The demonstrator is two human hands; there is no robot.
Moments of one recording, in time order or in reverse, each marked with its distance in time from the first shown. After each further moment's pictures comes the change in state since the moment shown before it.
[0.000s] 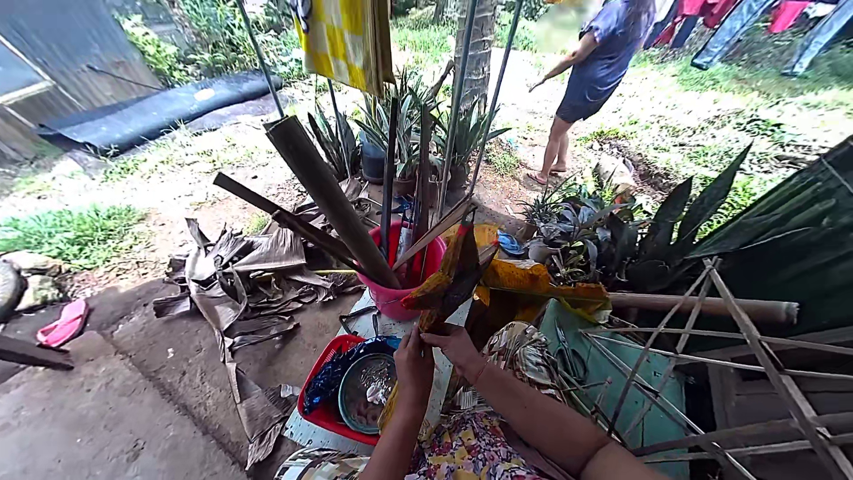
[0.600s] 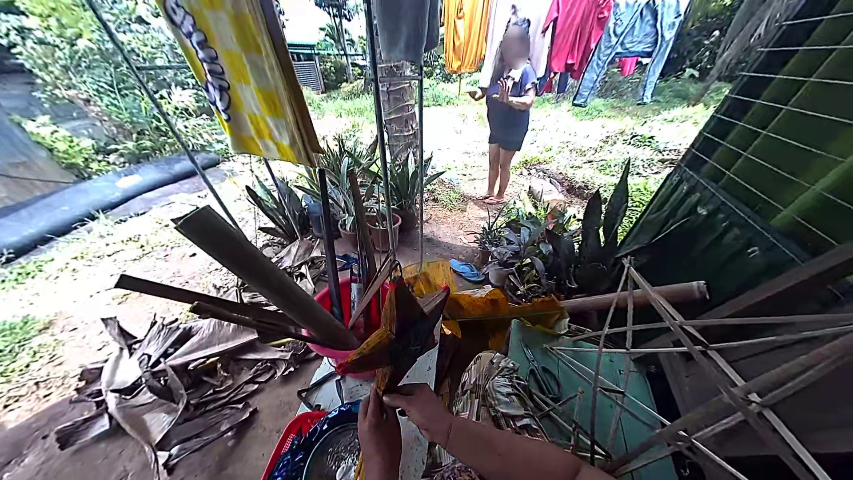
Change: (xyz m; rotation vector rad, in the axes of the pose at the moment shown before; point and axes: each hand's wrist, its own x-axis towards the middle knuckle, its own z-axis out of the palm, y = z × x) left_hand 0.002 0.009 -0.005 0.074 -0.047 -0.048; right_hand -0.006 0.012 0.004 0.147 -0.045 0.054
